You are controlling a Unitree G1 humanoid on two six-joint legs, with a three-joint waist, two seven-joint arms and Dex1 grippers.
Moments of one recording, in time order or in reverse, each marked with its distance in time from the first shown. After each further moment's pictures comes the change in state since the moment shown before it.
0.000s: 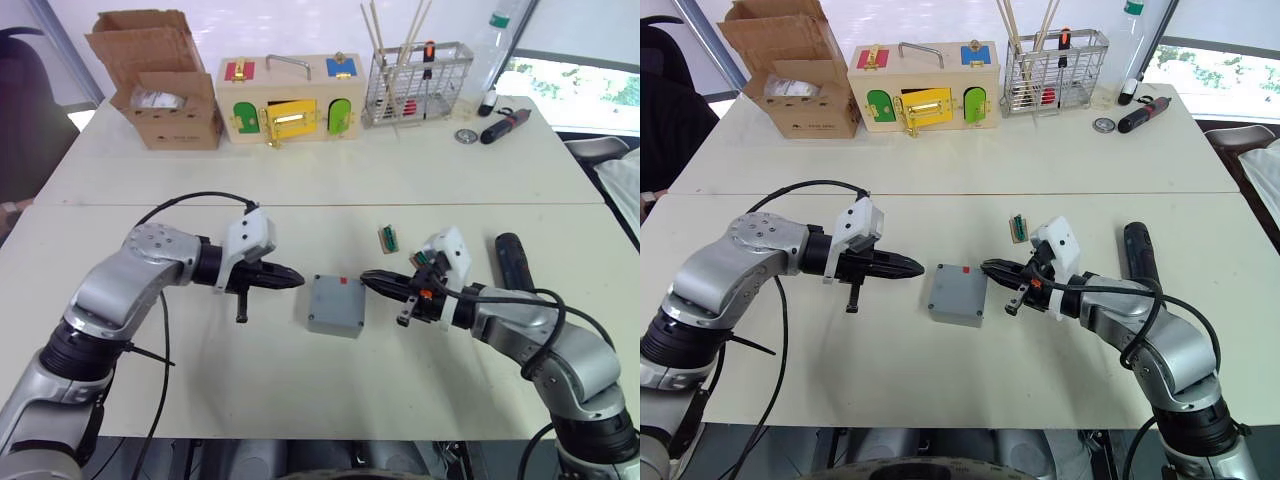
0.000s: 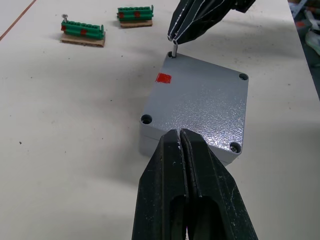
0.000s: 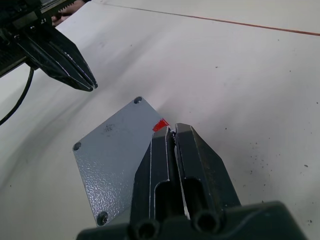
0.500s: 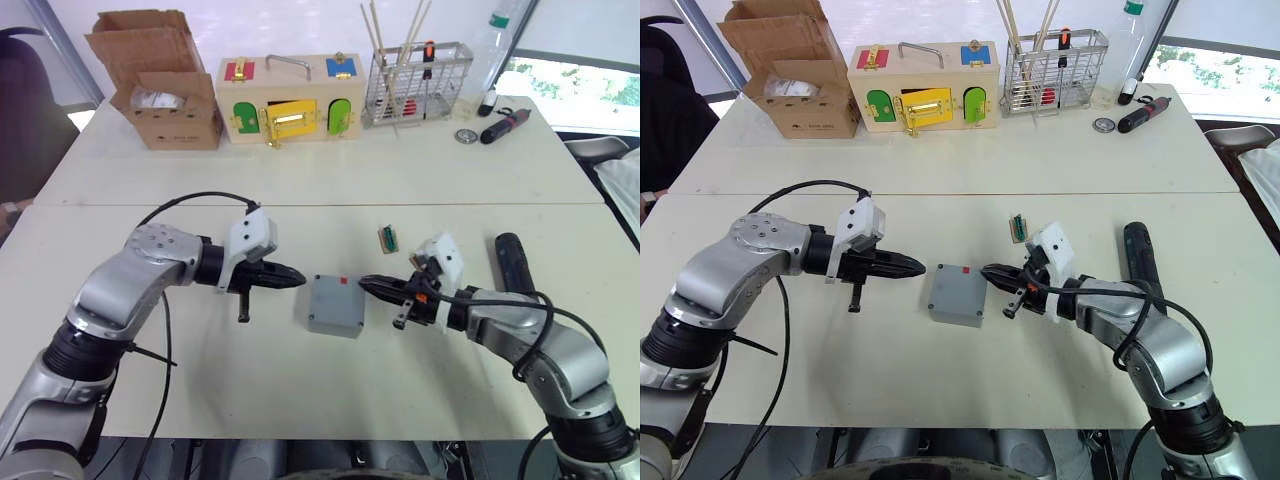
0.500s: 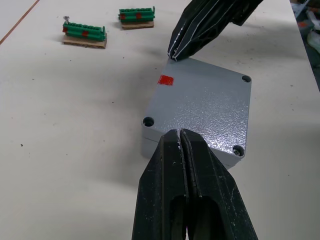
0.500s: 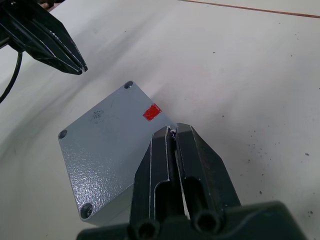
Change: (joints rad) left arm 0.000 -0.010 0.000 0.000 0.010 0.000 0.008; right arm -0.005 -0.003 0.048 0.036 -0.053 -0.024 0.016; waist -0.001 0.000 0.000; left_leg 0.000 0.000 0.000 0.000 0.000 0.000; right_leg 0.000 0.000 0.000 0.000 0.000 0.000
